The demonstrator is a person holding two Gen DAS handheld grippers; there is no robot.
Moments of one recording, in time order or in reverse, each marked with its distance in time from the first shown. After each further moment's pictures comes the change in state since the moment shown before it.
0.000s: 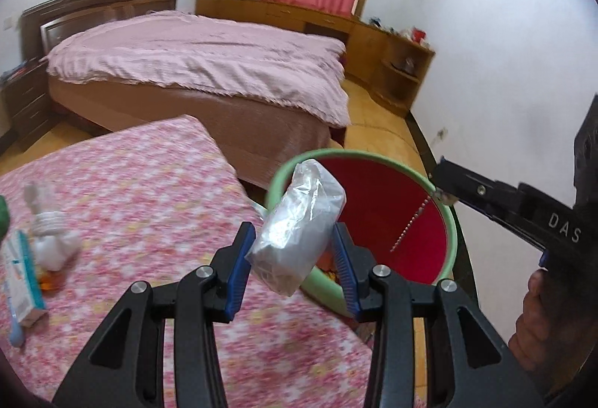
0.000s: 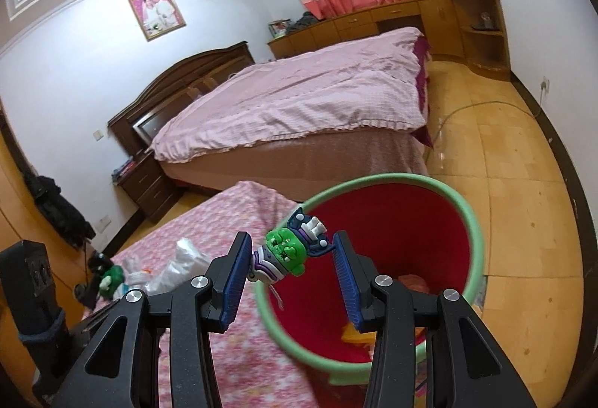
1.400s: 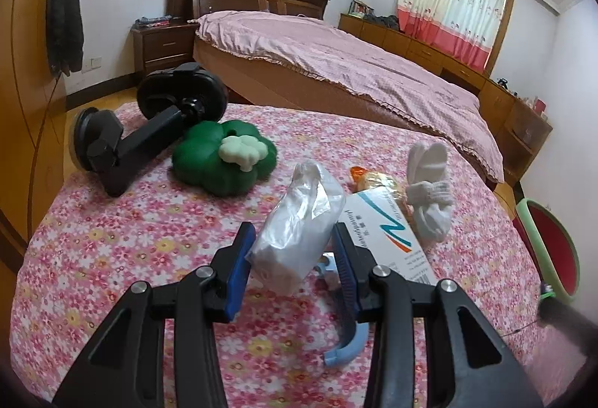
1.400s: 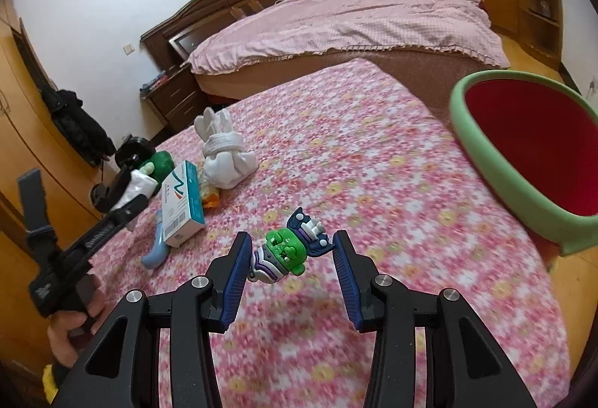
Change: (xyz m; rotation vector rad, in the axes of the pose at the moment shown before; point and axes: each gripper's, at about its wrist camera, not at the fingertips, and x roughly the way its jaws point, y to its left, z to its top) left arm -0.103 0.284 -0.085 -0.316 -0.130 0.392; right arm 0.055 0.177 -0.129 -0.137 0.229 0.088
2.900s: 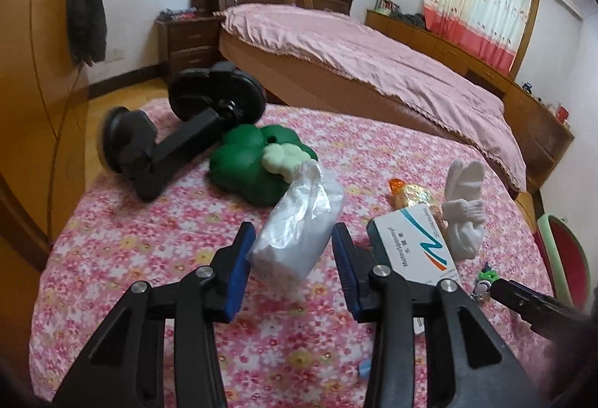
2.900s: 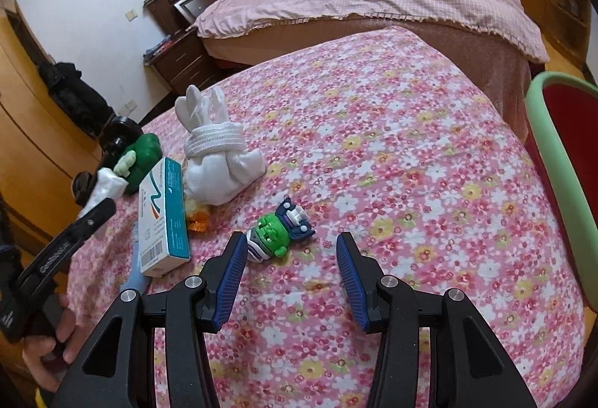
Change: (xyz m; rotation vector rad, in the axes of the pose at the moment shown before) left arm 0.004 0.018 0.014 -0.043 0.018 0.101; right arm 0.091 0.022 0.032 -0.086 0.160 0.015
